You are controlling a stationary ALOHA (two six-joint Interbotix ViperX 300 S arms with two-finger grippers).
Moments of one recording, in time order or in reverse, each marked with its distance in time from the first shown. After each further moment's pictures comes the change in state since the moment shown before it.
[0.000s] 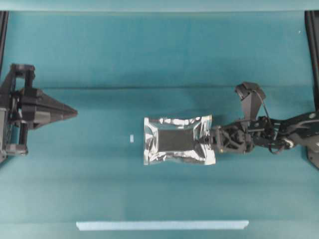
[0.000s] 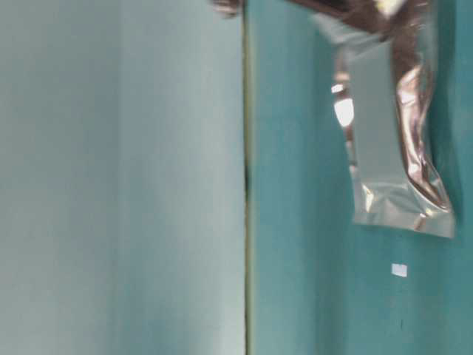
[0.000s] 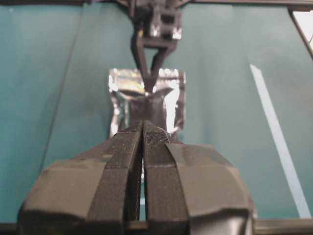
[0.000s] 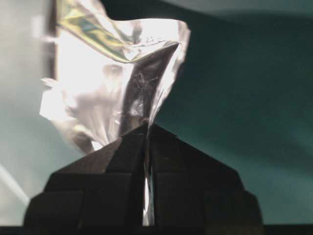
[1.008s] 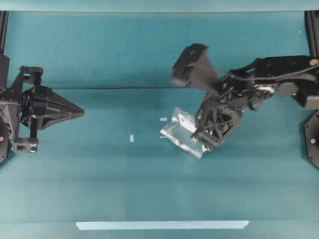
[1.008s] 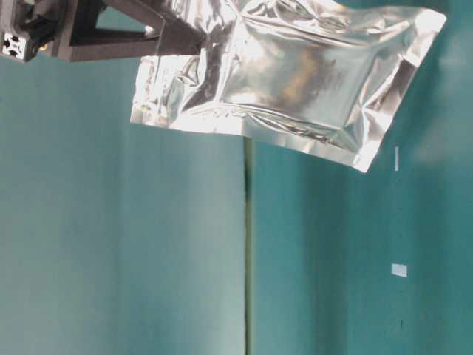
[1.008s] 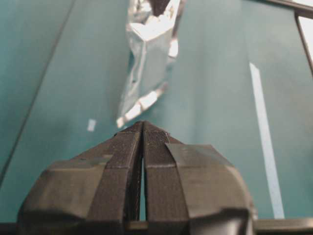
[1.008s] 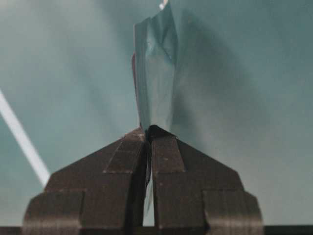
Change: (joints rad) left arm 0.028 0.066 -0.012 0.000 0.011 -0.181; right arm -0.109 -0.014 -0.635 -0.488 1.140 -0.423
